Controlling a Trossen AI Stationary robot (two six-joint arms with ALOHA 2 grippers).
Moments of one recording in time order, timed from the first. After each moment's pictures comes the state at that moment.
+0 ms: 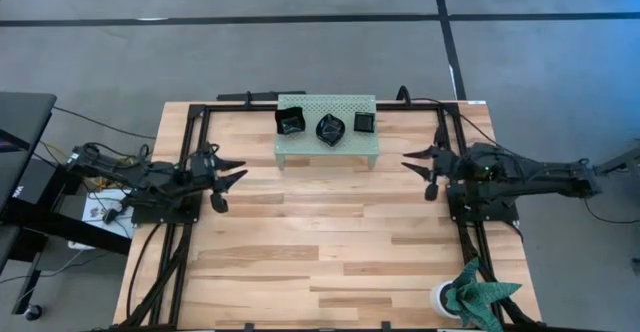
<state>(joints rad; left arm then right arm) -0.35 0.31 0.26 0.10 -0.64 0.10 -0.02 0.33 0.38 -0.20 0.25 -0.22</state>
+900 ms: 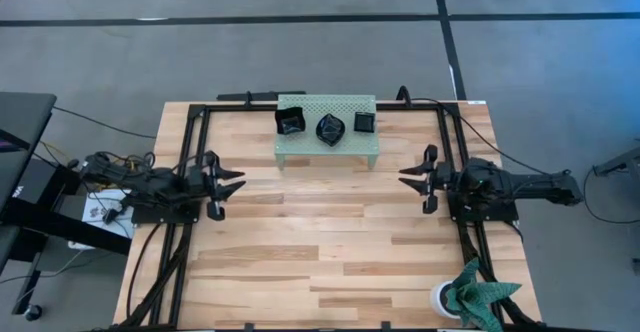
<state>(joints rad) -0.35 0.05 0.01 0.25 -0.50 0.15 -0.01 0.03 0.02 0.00 0.14 -0.04</state>
